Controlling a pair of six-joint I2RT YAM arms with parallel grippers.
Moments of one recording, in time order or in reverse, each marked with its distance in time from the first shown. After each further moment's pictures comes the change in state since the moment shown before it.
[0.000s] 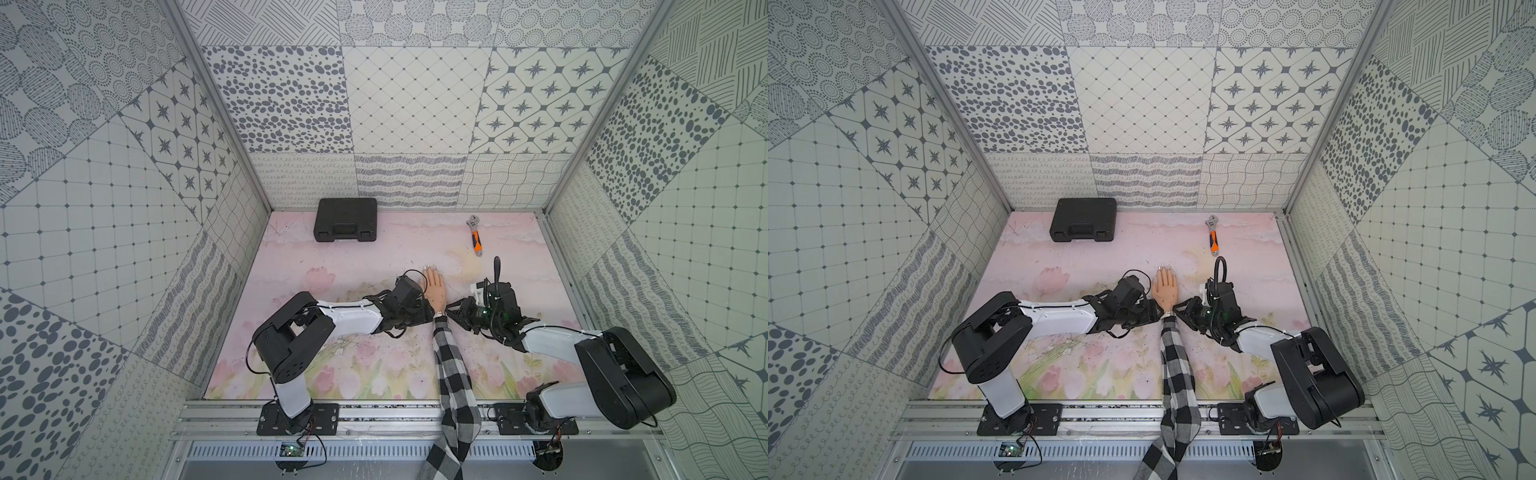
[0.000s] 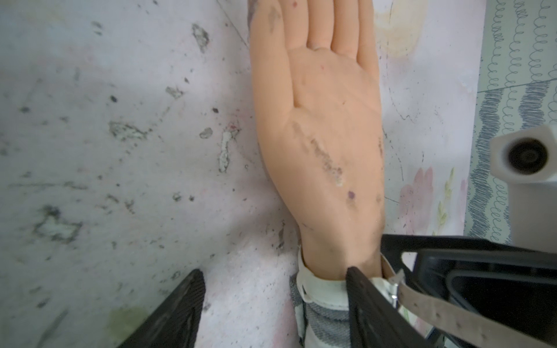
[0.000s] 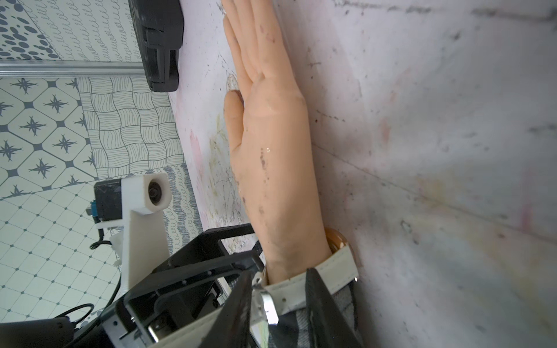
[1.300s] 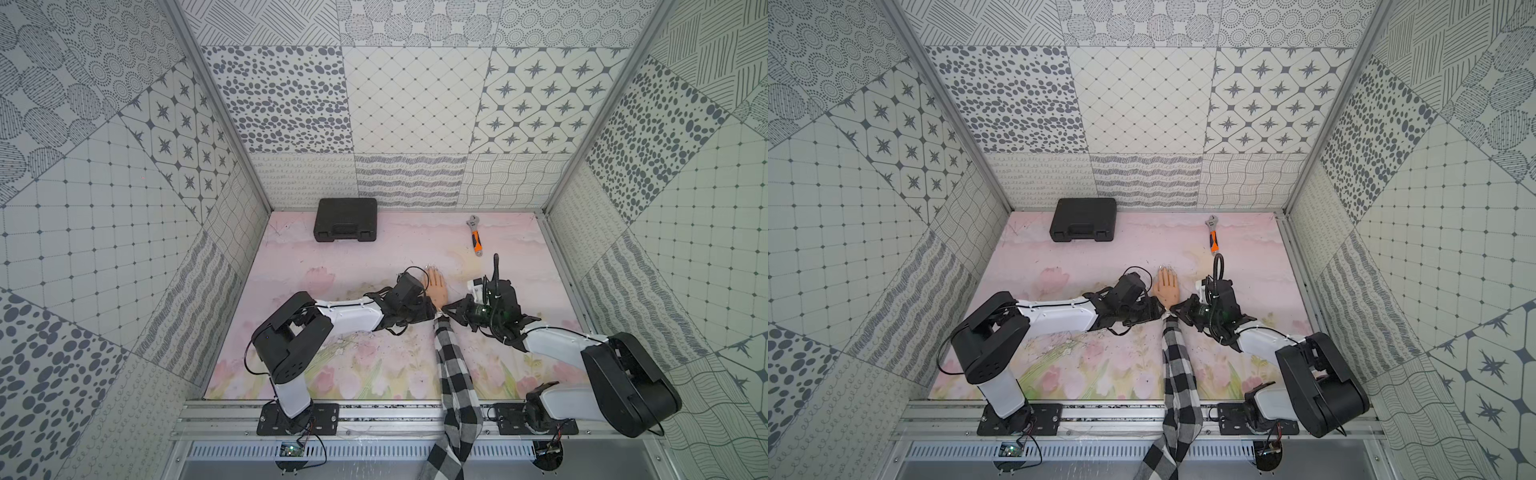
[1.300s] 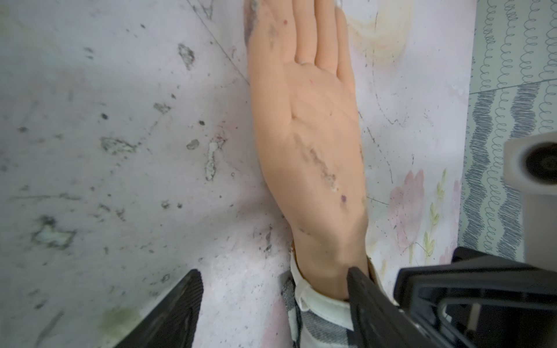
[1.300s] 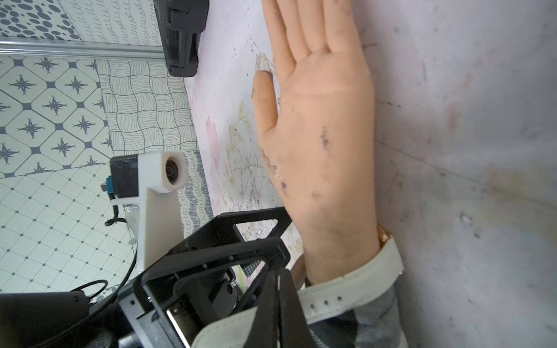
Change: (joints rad) left arm 0.010 -0.020 0.036 -0.055 -0.006 0.016; right arm 0.021 -0.058 0.038 -0.050 -0.034 -0.002
